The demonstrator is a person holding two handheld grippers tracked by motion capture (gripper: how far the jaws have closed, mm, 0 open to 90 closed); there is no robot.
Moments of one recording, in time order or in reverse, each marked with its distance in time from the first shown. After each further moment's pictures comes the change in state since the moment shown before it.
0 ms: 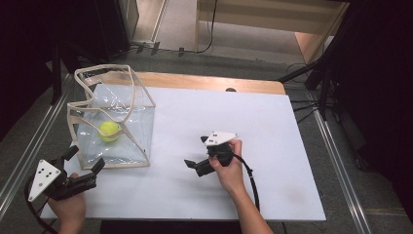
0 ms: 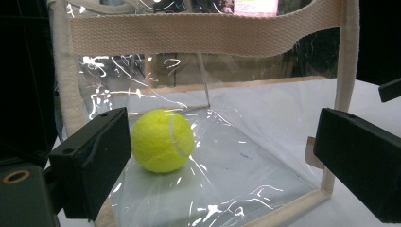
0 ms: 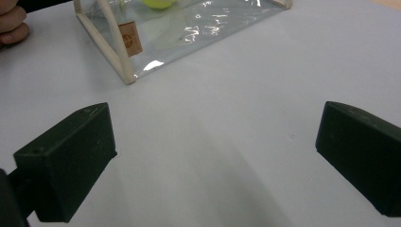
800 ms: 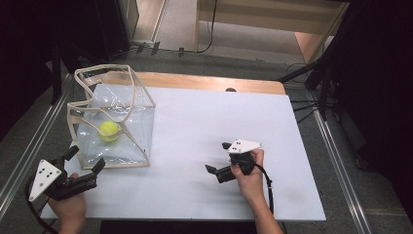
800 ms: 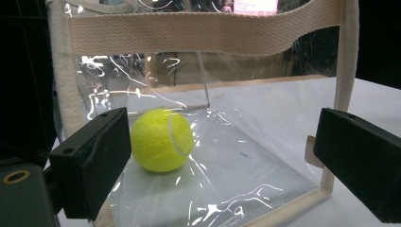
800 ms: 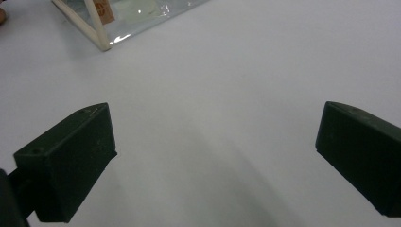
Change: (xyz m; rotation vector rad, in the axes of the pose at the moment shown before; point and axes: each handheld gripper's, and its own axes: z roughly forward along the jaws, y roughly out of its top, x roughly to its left) left arm -0.001 0.000 0.000 0.001 0.001 0.005; right arm -0.013 -0.039 -0.048 0.003 -0.082 0.052
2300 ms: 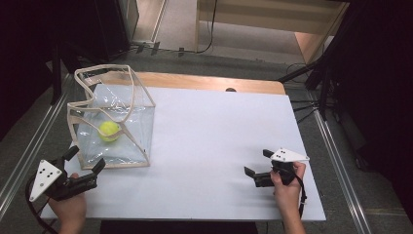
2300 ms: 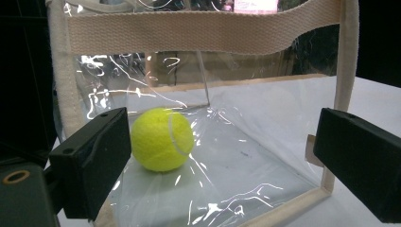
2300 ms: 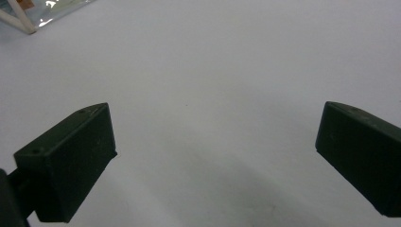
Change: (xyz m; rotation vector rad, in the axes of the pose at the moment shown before) left arm -0.001 0.000 0.000 0.003 0.003 0.004; right arm -0.043 -0.059 -0.084 -0.027 -0.190 0.137
